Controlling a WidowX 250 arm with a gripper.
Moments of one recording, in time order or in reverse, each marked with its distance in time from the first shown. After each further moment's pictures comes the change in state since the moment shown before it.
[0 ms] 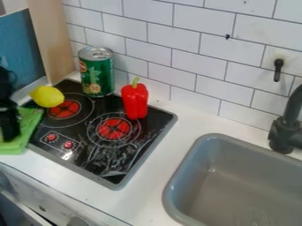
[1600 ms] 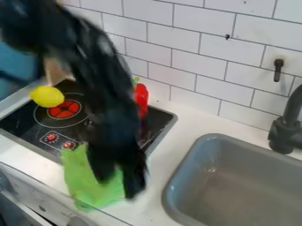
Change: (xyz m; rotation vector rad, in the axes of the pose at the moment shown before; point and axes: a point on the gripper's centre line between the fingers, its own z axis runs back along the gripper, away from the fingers) arm -0.039 -0.209 0.026 -0.072 -0.113 -0.277
